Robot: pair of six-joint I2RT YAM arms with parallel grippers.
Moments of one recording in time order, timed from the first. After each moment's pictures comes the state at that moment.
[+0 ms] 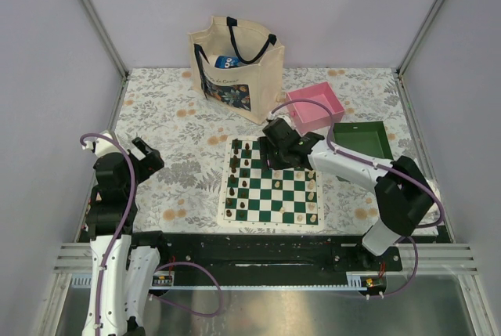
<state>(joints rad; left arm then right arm) 0.08 0.50 0.72 -0.66 -0.12 -0.46 0.79 1.63 1.14 -0.48 0.13 0.57</state>
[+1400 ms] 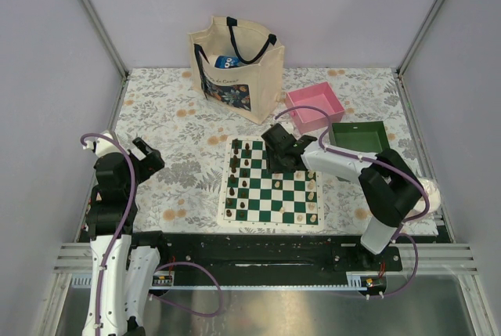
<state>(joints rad) 0.08 0.50 0.72 -0.66 -0.11 -0.46 0.77 1.72 1.11 -0.44 0.20 0.65</state>
